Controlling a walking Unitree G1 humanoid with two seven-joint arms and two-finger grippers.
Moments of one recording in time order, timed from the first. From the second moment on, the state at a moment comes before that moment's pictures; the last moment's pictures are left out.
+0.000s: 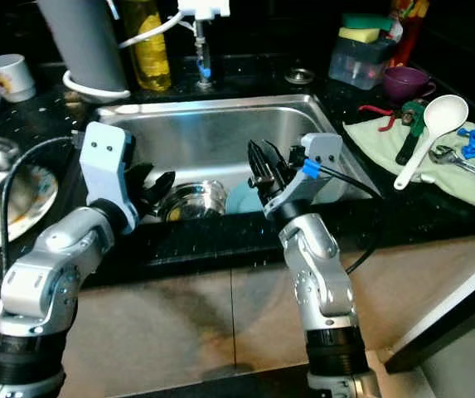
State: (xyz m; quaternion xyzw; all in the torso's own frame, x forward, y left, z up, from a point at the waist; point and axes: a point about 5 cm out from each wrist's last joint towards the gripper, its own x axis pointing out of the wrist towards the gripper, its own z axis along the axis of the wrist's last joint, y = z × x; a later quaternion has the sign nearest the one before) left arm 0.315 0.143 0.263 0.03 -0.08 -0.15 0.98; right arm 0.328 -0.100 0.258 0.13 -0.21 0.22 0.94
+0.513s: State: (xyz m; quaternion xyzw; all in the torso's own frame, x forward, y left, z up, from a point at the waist) left arm 0.313 0.145 0.261 0.04 -0.08 -0.15 0.98; right arm 0.322 -0.095 0.259 0.13 -0.20 0.23 0.94
